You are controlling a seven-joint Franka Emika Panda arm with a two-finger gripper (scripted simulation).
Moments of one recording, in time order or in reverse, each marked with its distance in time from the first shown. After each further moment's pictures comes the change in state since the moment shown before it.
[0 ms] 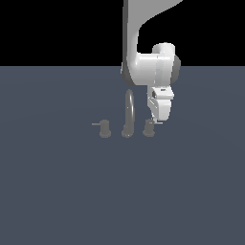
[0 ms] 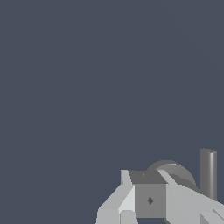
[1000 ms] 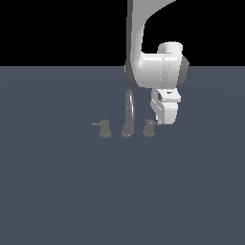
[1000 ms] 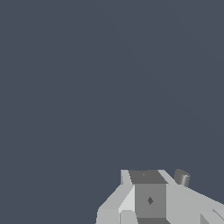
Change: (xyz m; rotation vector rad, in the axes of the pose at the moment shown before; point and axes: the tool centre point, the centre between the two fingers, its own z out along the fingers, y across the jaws) arm 0.012 0.027 0.000 0.021 0.004 -0.003
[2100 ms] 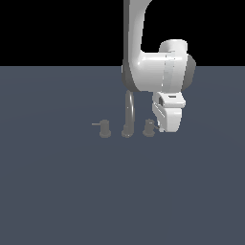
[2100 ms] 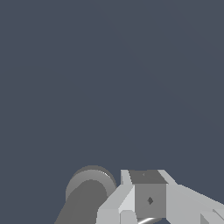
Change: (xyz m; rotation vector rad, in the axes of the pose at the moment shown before) arm -0.008 0.053 0.000 -0.010 0.009 0.030
